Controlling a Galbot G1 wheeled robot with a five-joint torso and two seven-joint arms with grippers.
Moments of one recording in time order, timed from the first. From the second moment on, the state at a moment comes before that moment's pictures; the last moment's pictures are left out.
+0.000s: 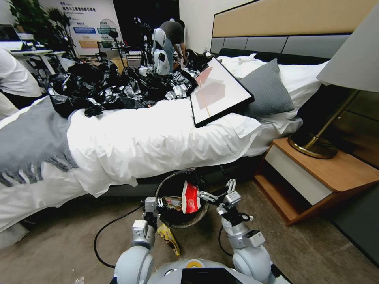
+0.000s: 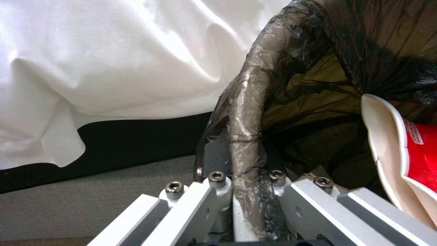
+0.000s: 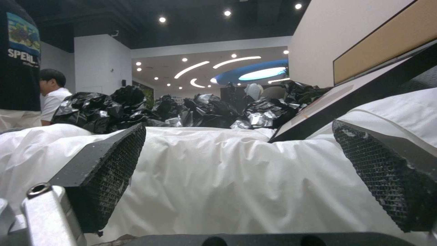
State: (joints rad) left arm 1.72 -1.46 -0.38 -2.26 -0.02 0.21 -0.12; right arm -1.60 1.30 0.22 2.25 0.08 0.38 0.05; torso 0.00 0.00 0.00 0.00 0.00
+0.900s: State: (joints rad) left arm 1.73 -1.46 -0.40 -2.28 -0.03 0.21 -0.12; right arm -1.58 1.34 0.29 2.19 0.11 0.40 0.06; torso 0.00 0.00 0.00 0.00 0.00
